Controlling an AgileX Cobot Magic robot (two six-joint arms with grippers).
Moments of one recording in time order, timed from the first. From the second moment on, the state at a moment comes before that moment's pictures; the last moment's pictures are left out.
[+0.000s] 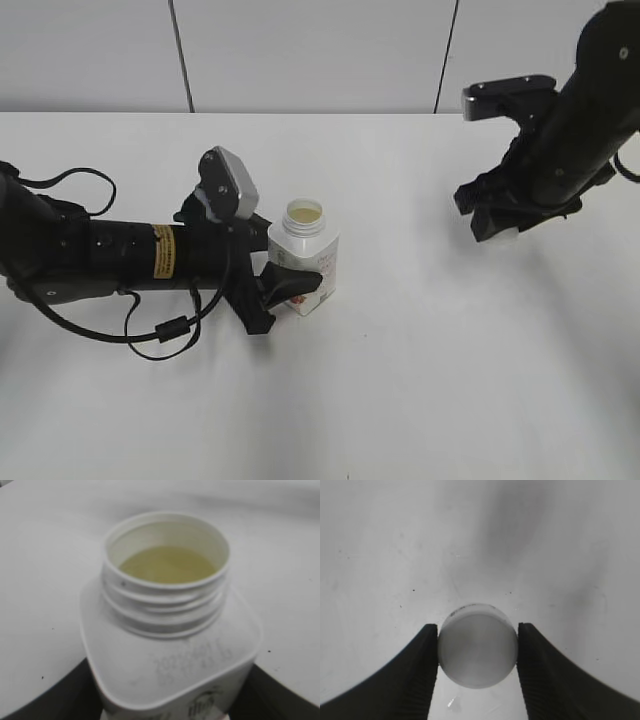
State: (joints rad) left arm -0.38 2.08 -0.85 1.05 -0.84 -0.35; right arm 0.31 1.81 -1.14 0.04 0.66 -0.04
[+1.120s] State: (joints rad) left arm -0.38 2.08 -0.85 1.04 -0.84 -0.35; right arm 0.31 1.98 -1.10 0.05 0.50 0.06
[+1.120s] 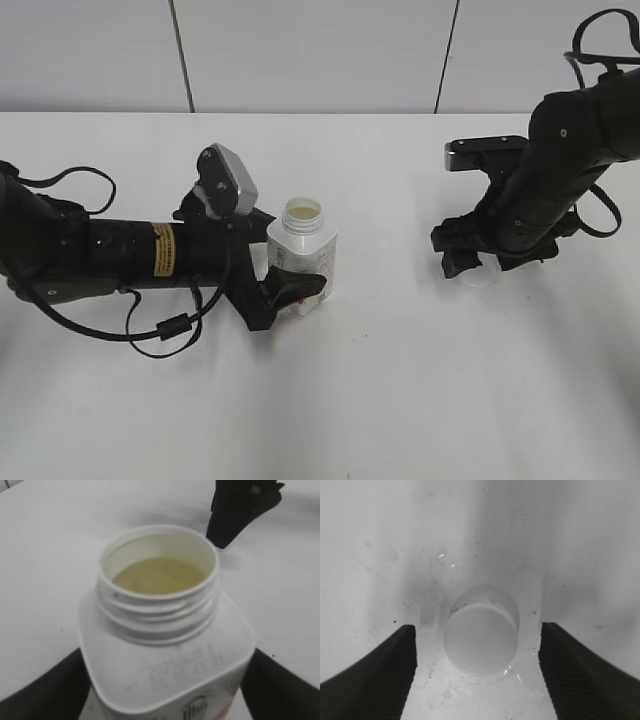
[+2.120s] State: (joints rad) left arm -0.17 1.94 -0.79 1.24 -0.66 -0.36; right arm 0.31 1.76 -1.19 0.07 0.58 0.06
